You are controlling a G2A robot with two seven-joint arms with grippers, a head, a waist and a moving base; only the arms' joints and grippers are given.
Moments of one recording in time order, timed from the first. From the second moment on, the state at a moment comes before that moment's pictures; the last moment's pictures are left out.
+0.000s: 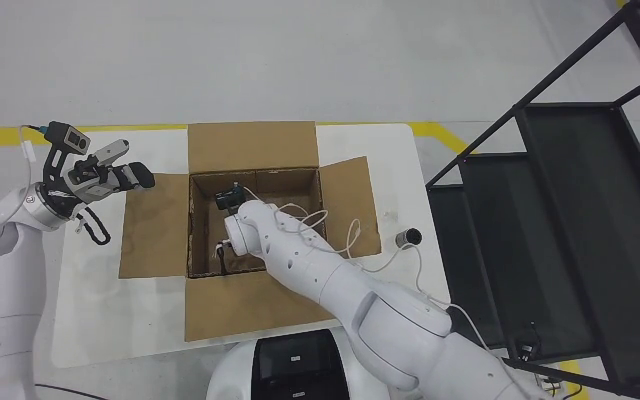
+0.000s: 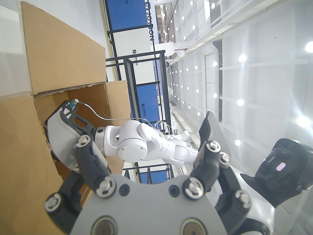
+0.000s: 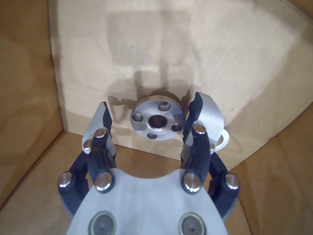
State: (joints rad) left arm 1.02 -0.99 -1.62 -1.26 -0.50 -0.15 -1.29; right arm -0.60 -1.96 0.66 -0.49 -0.90 0.39 0.85
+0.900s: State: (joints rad) left arm 1.02 -0.99 -1.62 -1.26 -0.50 -0.15 -1.29; right arm -0.64 -1.92 0.72 -0.71 -1.00 0.43 0.91
